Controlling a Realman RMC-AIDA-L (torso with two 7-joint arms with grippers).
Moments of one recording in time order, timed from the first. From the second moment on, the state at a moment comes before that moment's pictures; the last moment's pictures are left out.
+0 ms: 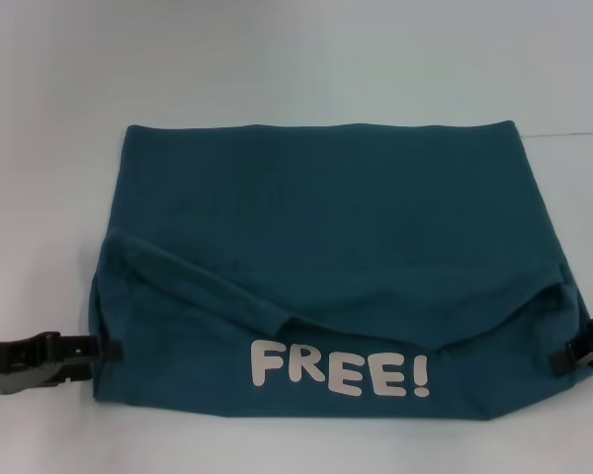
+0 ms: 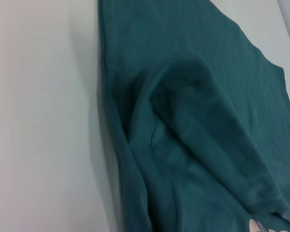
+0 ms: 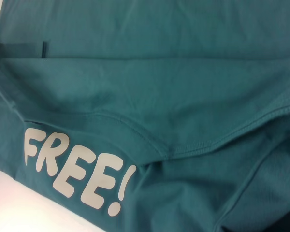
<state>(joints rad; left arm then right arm) -0.51 -2.05 0.61 0.81 2.35 1.50 -2.43 0.62 1.88 -0.67 -0.75 -2.55 -1.66 2.46</state>
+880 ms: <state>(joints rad) -0.56 -2.05 0.64 0.68 2.36 1.43 -2.43 0.62 1.88 -0.67 -0.75 -2.55 -1.66 2.46</state>
